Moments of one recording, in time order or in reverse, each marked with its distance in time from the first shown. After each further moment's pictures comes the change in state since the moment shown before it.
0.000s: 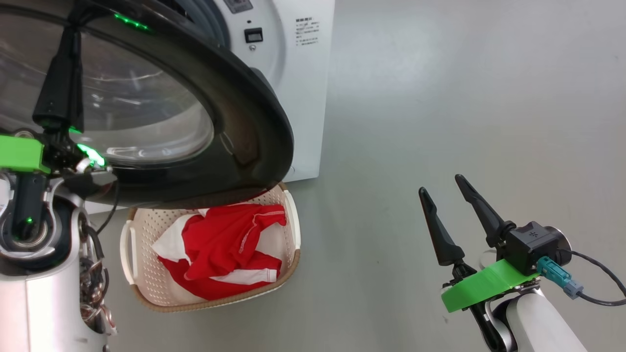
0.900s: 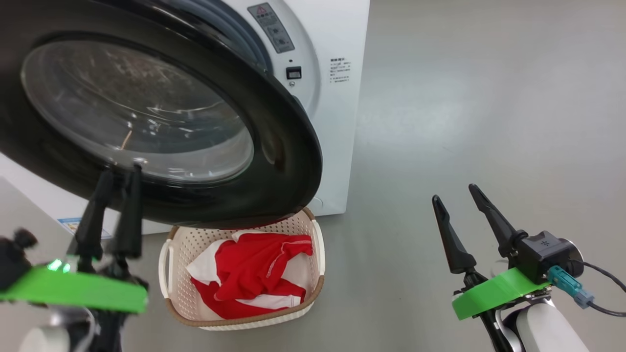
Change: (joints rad) left arm 0.422 0.170 -0.191 -0.151 0.635 -0.117 -0.255; right arm 0.040 0.000 -0.042 -0.005 -0.009 0.000 0.000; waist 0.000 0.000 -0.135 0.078
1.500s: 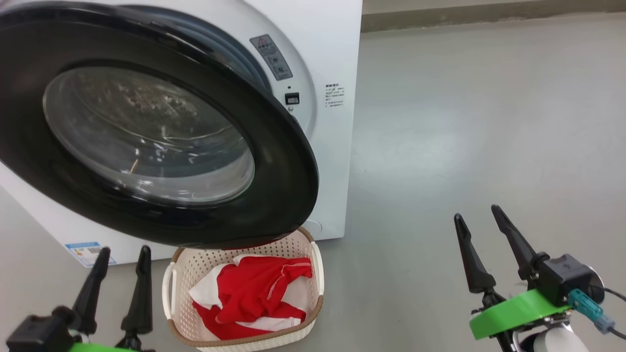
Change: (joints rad) left arm 0.225 0.066 -0.064 0.043 0.380 0.077 -0.188; right arm 0.098 0.002 -0.066 -0.050 -0.001 0.000 0.000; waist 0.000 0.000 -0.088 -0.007
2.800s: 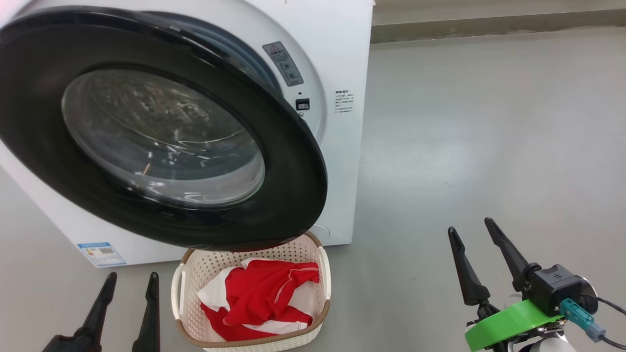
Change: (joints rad) left arm 0.063 -0.041 0.017 0.060 0.184 0.009 -0.017; right arm 0.034 0.001 0.016 0.003 -0.008 0.000 0.000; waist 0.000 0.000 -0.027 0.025
